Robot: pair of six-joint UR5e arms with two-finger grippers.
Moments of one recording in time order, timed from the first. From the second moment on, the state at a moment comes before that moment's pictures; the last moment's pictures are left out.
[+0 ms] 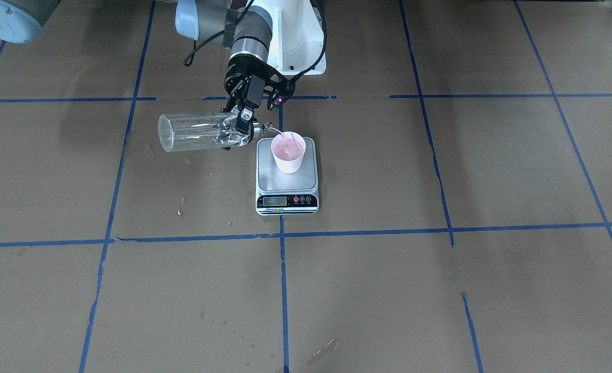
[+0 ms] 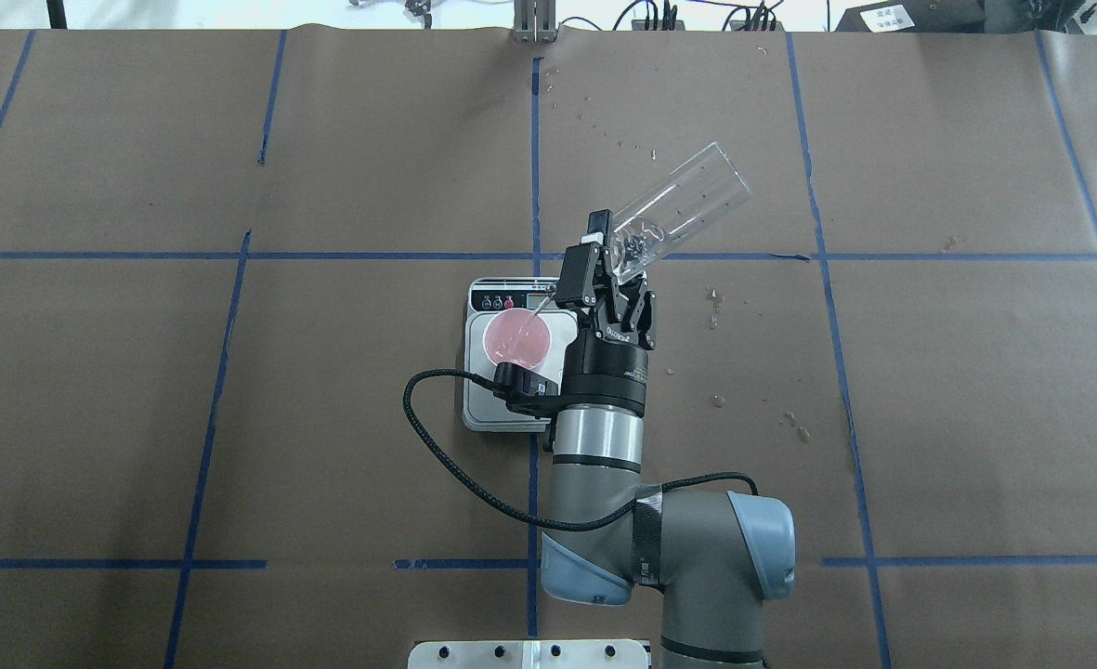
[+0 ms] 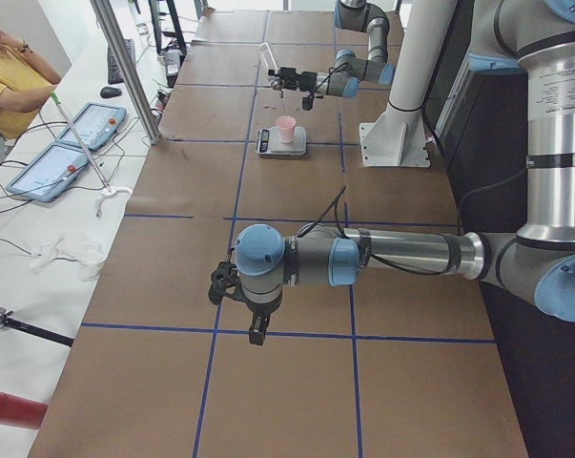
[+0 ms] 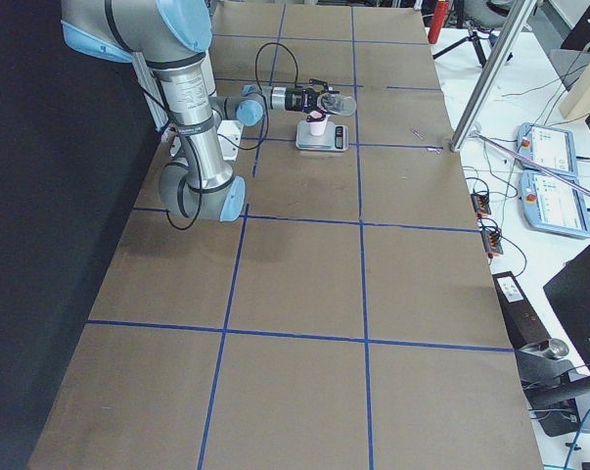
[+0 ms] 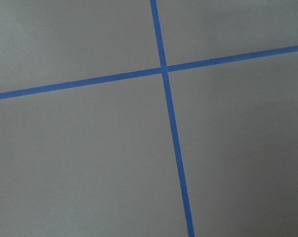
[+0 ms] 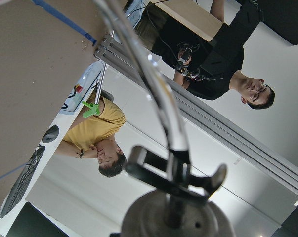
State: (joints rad) left arm -1.63 -1.45 -1.74 -1.52 -2.38 0.21; right arm 0.17 -0.98 1.72 -1.77 0.05 -0.38
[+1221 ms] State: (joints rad) left arm -1.63 -1.45 -1.74 -1.52 -2.38 0.21; right arm 0.17 -0.99 1.71 -1.77 0.04 -0.39
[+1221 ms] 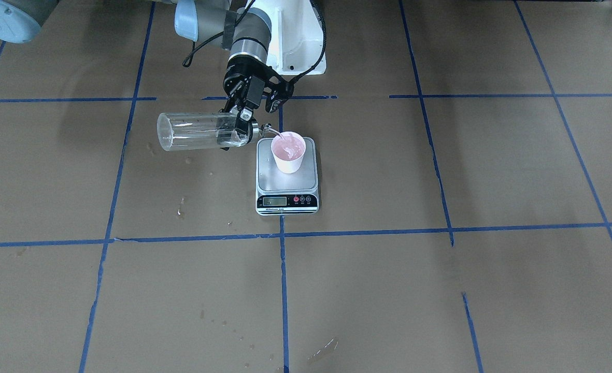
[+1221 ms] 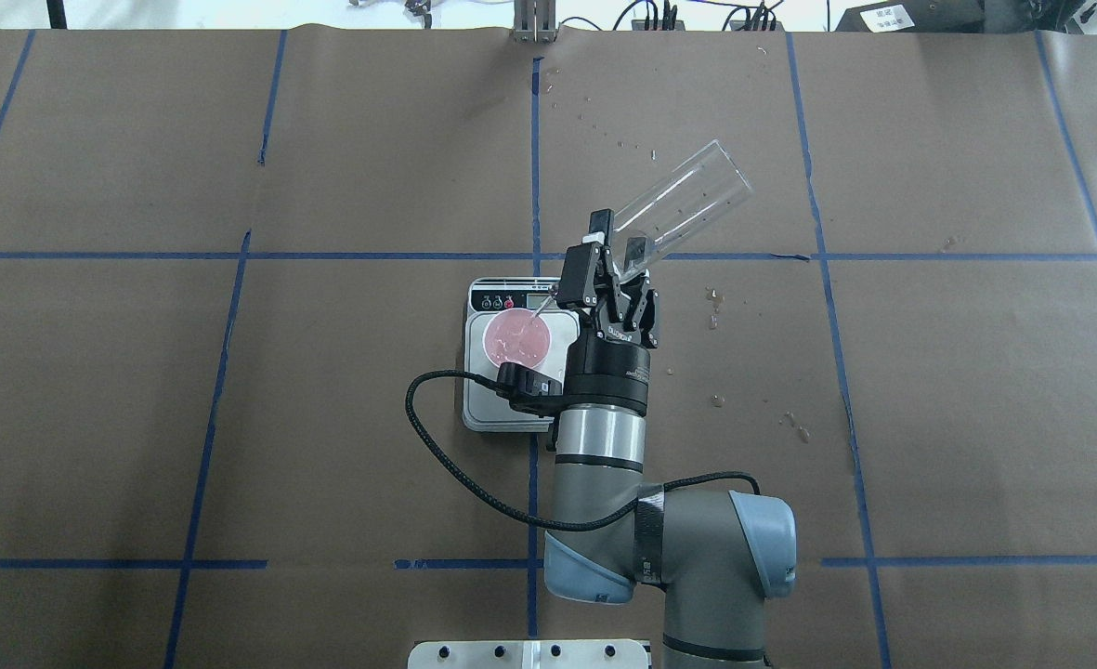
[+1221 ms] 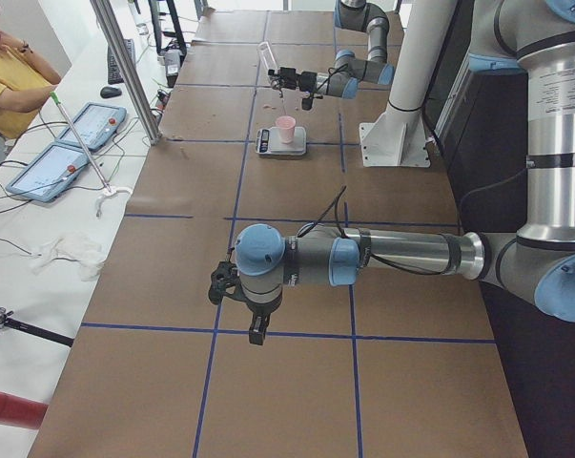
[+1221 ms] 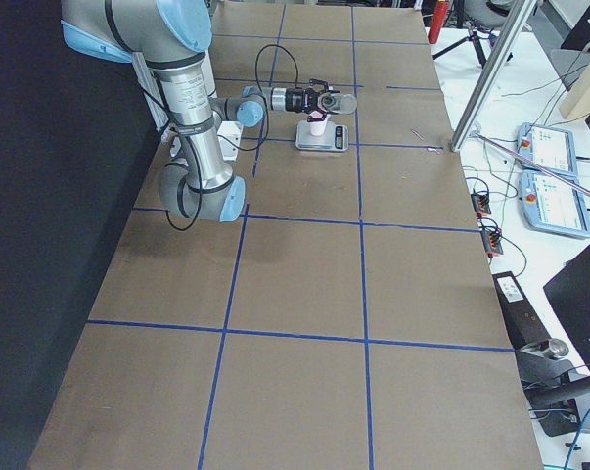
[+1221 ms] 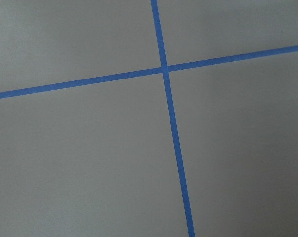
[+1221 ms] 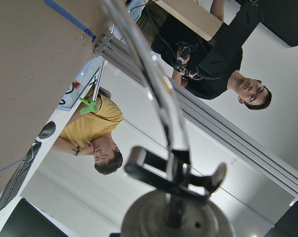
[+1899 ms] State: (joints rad) left arm -1.63 -1.45 -1.74 -1.52 -2.38 0.21; right arm 0.17 -0.99 1.72 -1.73 0.05 -0.38
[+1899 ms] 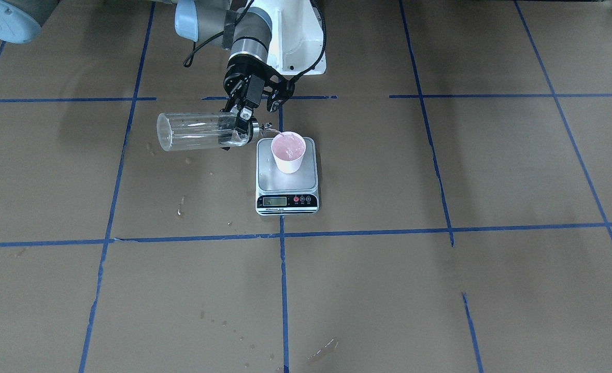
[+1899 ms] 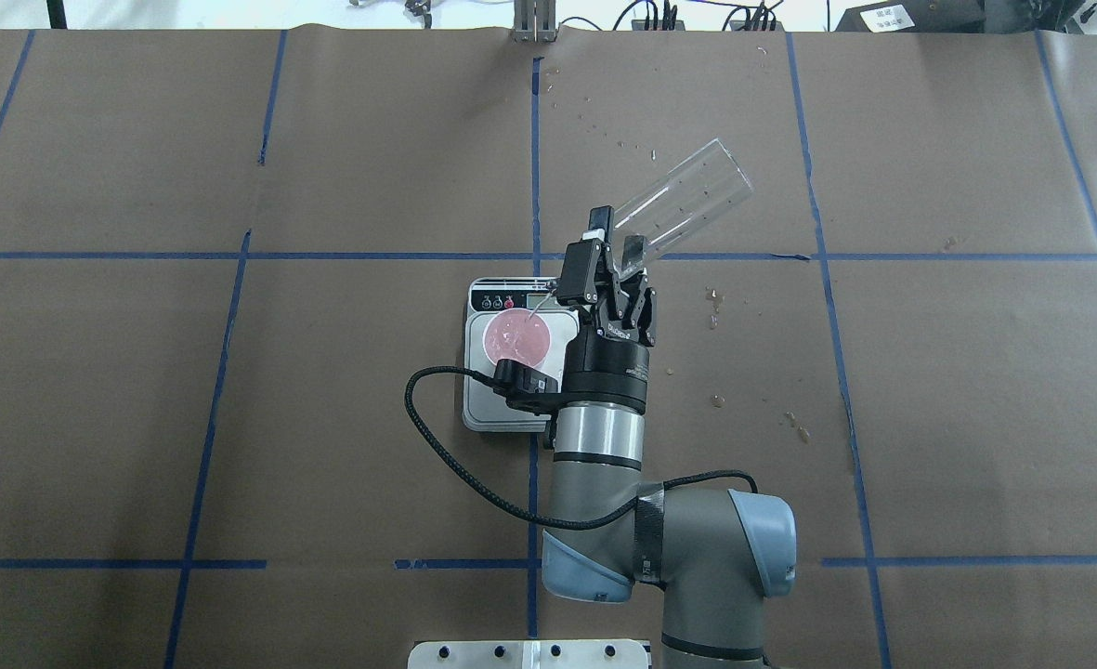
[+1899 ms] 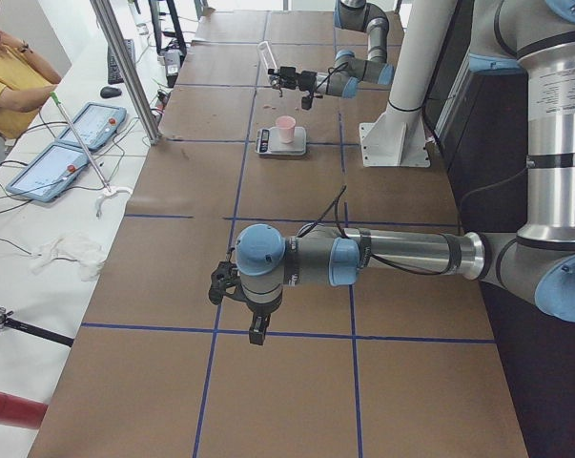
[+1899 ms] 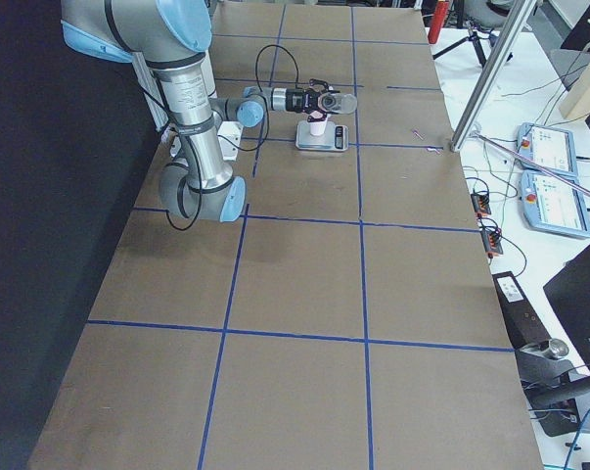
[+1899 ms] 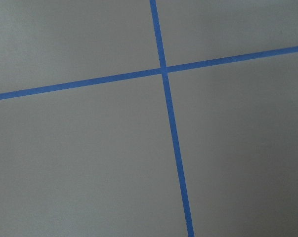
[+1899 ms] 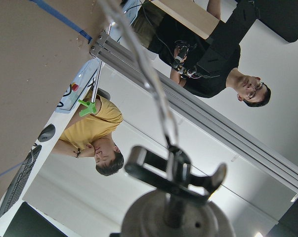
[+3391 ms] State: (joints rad) left arm -1.63 -1.45 -1.75 -1.52 -2.38 0.21; right arm 0.18 -1.11 1.92 -1.13 0.49 0.44
